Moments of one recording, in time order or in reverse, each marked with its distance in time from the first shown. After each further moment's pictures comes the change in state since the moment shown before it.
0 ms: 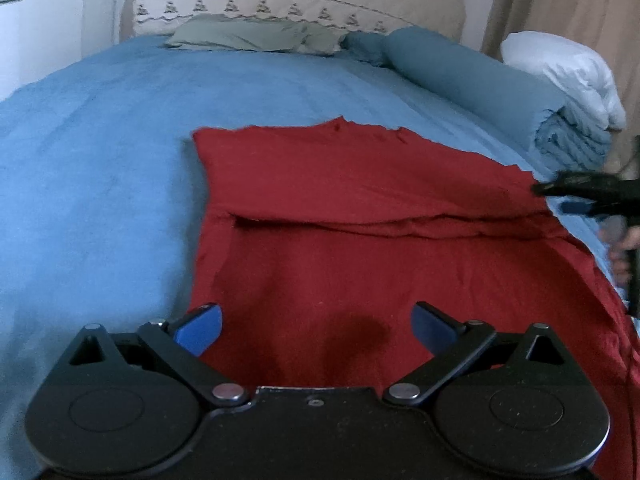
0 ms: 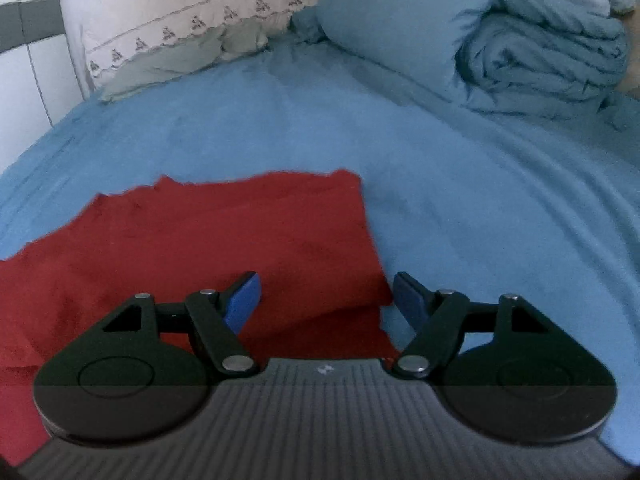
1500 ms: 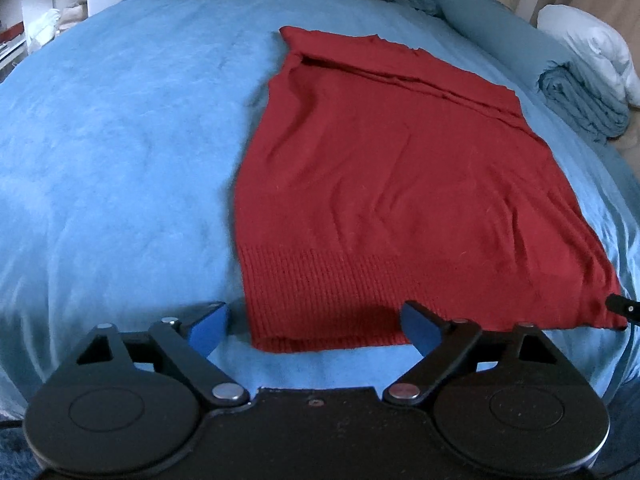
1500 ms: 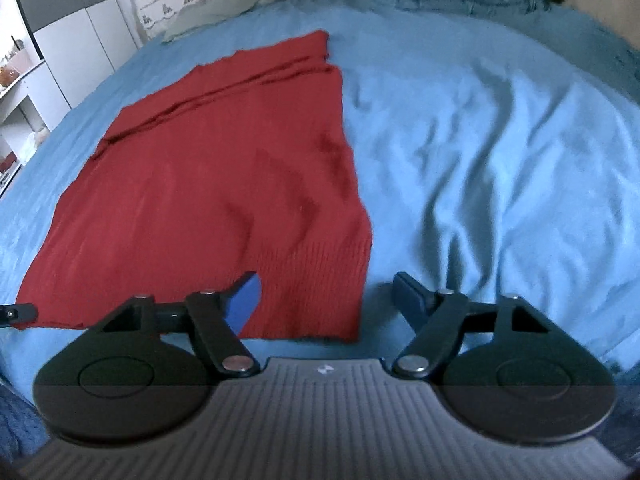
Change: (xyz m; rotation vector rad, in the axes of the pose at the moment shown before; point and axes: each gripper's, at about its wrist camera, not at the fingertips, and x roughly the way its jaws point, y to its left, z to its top) left arm -0.179 -0.039 -0.140 -0.155 0.205 0.136; right arm -0.288 -0.092 -0.202 0.005 0.207 0.117
